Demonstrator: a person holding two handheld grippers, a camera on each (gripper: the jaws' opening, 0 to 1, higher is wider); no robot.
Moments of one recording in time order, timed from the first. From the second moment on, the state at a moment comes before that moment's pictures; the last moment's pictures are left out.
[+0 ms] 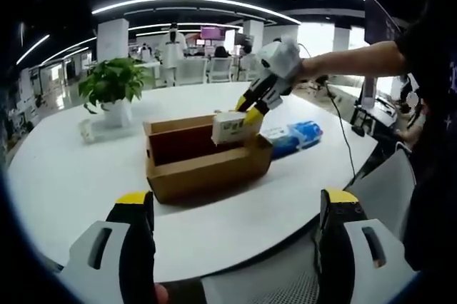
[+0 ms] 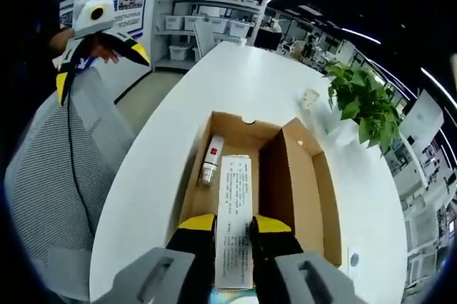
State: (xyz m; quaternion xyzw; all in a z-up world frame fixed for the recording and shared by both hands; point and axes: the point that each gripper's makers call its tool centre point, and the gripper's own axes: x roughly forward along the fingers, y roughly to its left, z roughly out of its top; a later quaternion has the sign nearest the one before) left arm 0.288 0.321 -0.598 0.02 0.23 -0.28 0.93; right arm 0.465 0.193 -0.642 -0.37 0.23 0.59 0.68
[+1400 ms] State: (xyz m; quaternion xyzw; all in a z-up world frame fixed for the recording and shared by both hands) left arm 0.286 0.315 -0.605 0.02 0.25 -0.28 0.93; right arm 0.486 0.097 -0.630 -0.39 0.25 0.54 0.70
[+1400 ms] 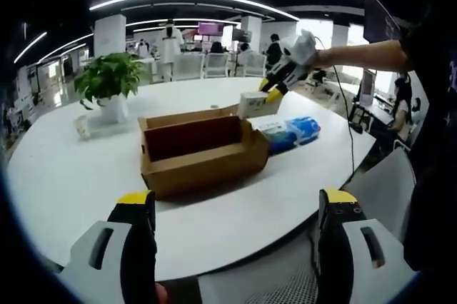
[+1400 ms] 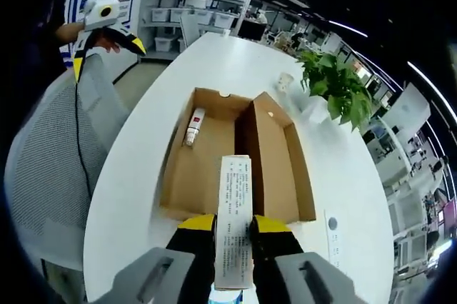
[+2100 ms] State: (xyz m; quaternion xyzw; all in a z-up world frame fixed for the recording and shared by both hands) left arm 0.287 0.319 -0.607 0.02 0.25 -0.27 0.93; right arm 0.506 0.033 -0.644 -0.40 0.27 0.50 0.72
